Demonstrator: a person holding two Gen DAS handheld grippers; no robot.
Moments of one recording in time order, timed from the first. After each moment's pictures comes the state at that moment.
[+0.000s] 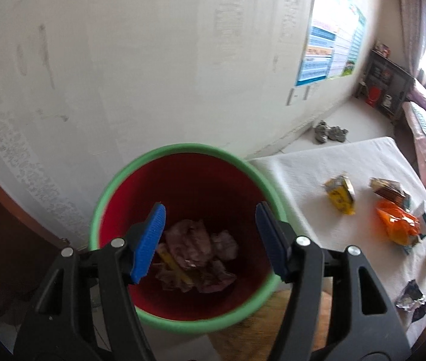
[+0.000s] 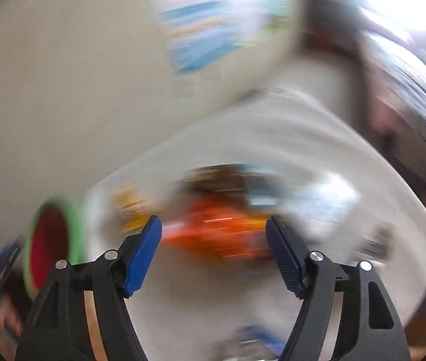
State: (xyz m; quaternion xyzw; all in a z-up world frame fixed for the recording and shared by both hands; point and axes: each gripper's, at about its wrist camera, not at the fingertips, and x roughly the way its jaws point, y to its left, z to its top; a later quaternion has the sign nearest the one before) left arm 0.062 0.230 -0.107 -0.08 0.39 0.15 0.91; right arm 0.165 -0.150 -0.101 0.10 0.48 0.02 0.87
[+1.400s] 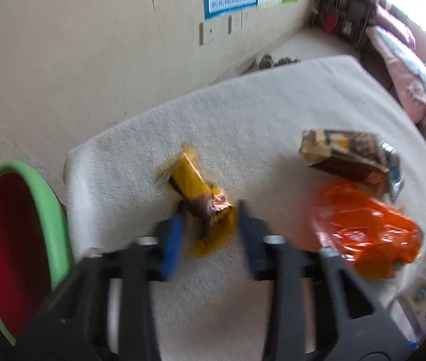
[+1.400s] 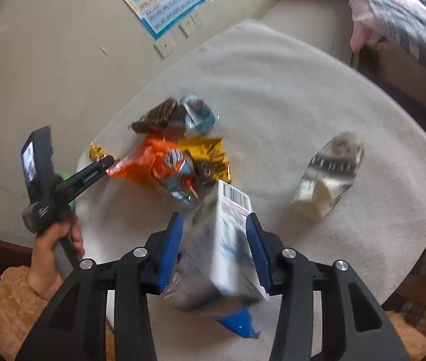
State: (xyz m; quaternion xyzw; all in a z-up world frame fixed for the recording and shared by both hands) left arm 0.217 0.066 -0.197 -0.01 0.51 0.04 0.86; right arm 0.119 -0.199 -0.128 0.15 0.57 0.12 0.80
